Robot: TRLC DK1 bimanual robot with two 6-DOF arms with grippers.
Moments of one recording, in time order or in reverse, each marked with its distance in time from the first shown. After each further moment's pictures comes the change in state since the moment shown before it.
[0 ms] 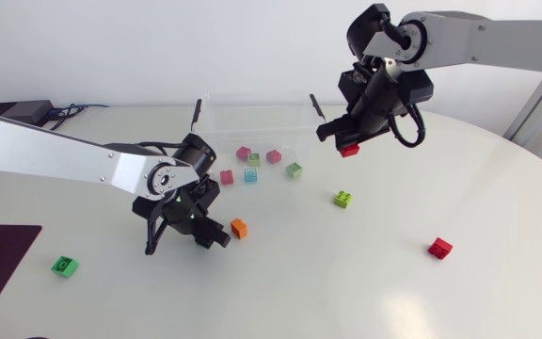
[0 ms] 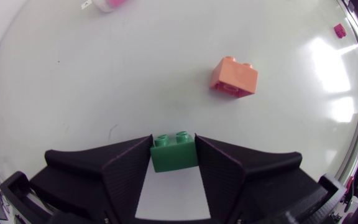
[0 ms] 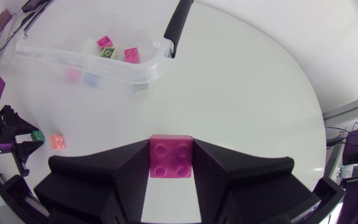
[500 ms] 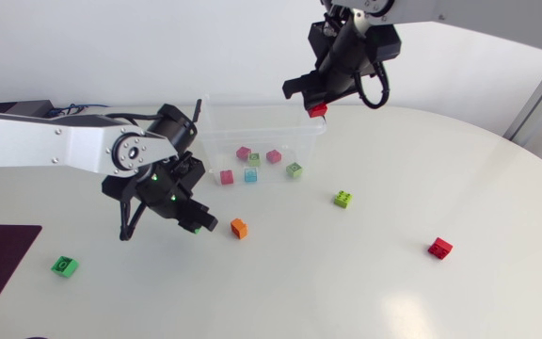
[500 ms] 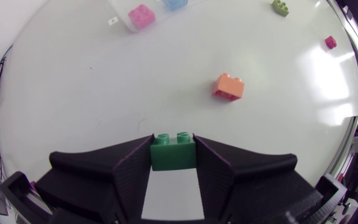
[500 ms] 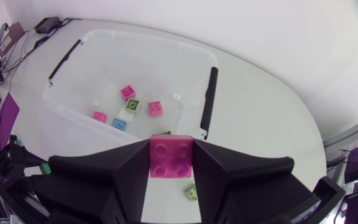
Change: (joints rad) left arm 0.040 -0.160 0.041 -0.146 -0.003 0.018; right arm 0.093 0.146 0.353 -0.041 0.002 0.051
